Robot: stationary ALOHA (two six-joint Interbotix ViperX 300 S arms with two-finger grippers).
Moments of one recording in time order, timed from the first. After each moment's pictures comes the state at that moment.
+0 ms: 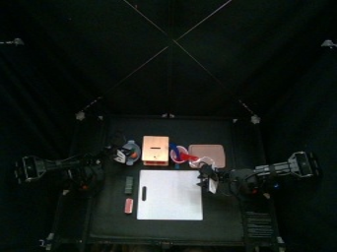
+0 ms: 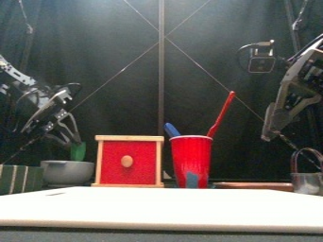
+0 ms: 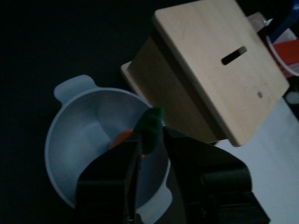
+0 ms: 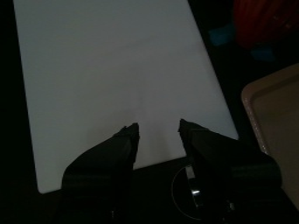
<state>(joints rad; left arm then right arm) 0.48 -0.47 1.23 -0.66 -0.16 0.08 0.04 -0.53 1.10 -0.24 0.18 0.56</state>
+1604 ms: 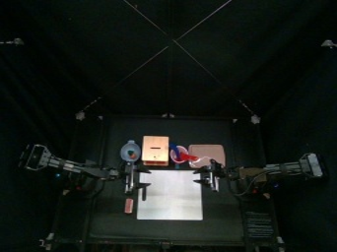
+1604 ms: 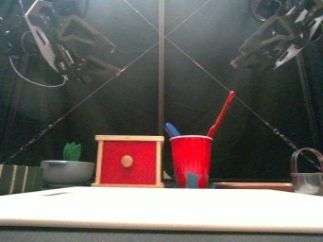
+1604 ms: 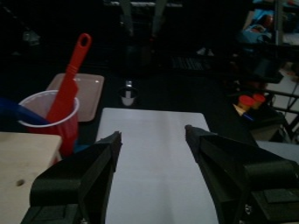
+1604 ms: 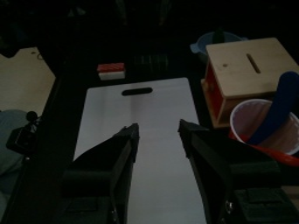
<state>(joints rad) -0.15 -0.41 1.08 -0.21 -0.51 0.08 0.04 -0.72 1.03 -0.46 -0.02 0.54</state>
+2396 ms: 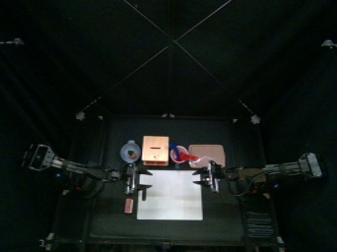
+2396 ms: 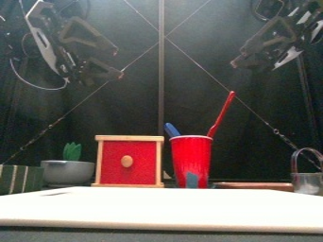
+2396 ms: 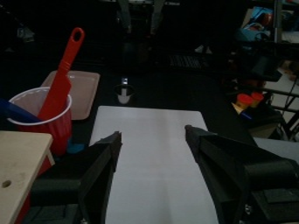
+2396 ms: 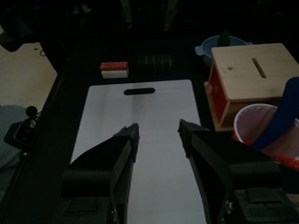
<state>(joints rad) -0.14 -0.39 1.07 -0.24 -0.54 0.08 0.03 -0.72 1.04 -0.48 -0.03 0.54</state>
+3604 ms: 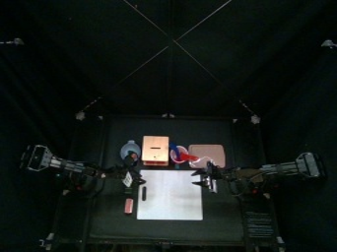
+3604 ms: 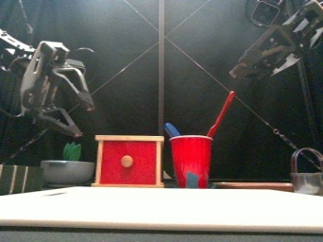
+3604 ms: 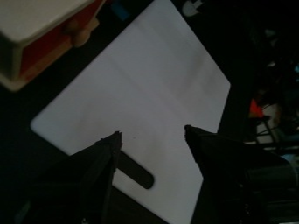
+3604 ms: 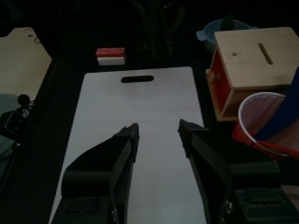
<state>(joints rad) -0.06 -0.48 1.14 -1.14 -0.13 0.14 0.04 -0.64 1.04 -0.48 -0.03 0.54</state>
